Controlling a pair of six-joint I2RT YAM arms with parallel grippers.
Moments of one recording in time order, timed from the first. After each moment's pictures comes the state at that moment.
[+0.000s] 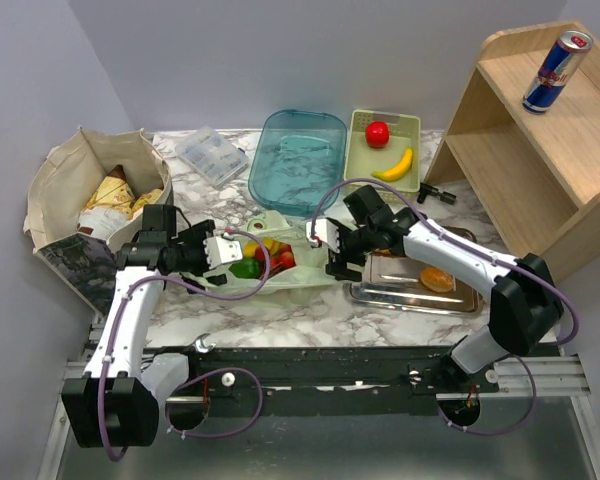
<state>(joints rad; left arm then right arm) 0.01 1.03 0.89 -0.92 0.50 1.28 0.67 1.56 1.13 -0.60 -0.41 -0.84</state>
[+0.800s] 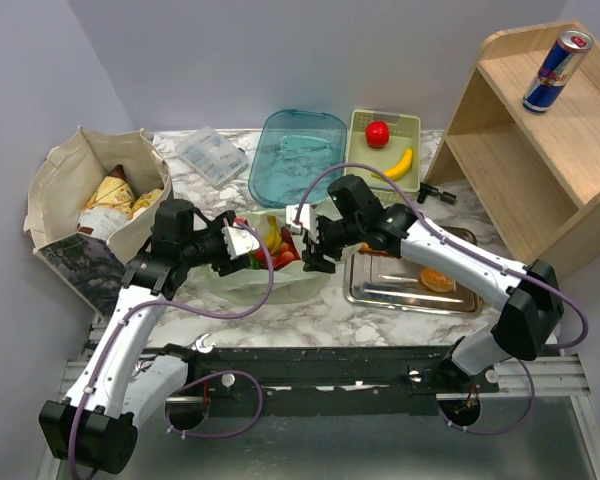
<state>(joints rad) -0.24 0.88 0.86 -0.58 0.66 0.89 0.81 1.52 1.32 -0.54 -0.53 -0.61</state>
